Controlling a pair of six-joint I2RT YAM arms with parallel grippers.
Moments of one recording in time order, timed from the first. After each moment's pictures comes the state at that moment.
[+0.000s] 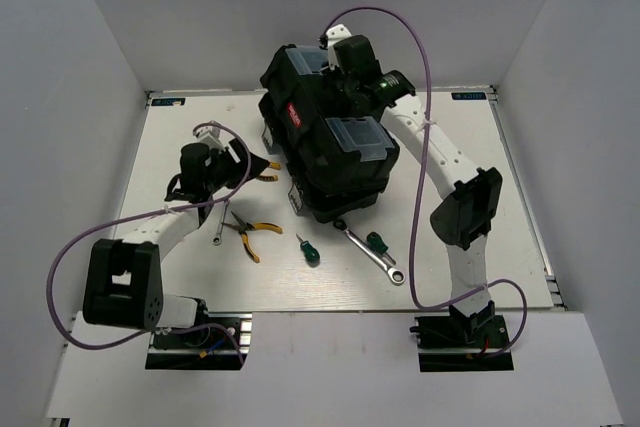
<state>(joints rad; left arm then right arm) -0.12 1.33 0.66 0.26 0.35 -0.62 0.64 2.05 2.23 -0.72 0.23 -0.07</state>
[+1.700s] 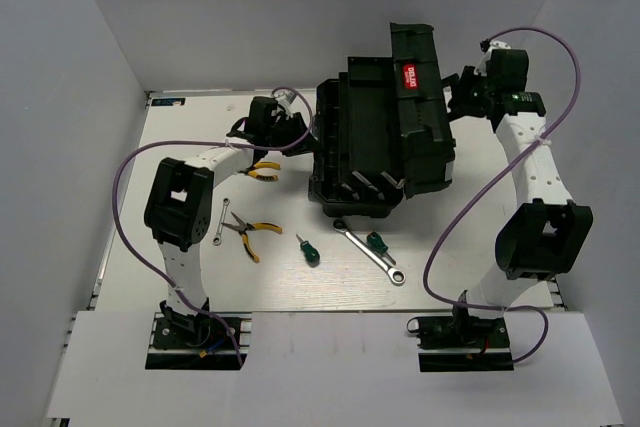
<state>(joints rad) -0.36 1.98 1.39 -0.02 0.46 -0.57 -0.01 1.64 1.64 -0.59 -0.13 0.17</state>
